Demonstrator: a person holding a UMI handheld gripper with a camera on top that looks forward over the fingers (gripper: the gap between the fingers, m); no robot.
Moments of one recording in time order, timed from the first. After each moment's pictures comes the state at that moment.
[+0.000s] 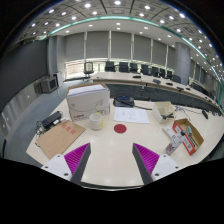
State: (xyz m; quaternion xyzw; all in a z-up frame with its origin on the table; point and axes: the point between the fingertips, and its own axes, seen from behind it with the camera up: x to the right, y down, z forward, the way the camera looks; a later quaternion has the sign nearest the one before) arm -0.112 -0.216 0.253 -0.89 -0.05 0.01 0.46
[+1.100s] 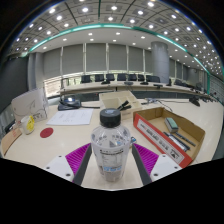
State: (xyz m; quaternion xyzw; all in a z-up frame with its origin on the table) arm 0.263 -0.052 0.069 -0.84 0.05 -0.02 0.54
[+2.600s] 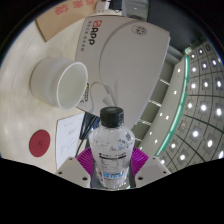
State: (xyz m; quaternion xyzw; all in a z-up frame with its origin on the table) arm -0.127 0.181 0.180 -0.47 -0.57 -0.58 0.34
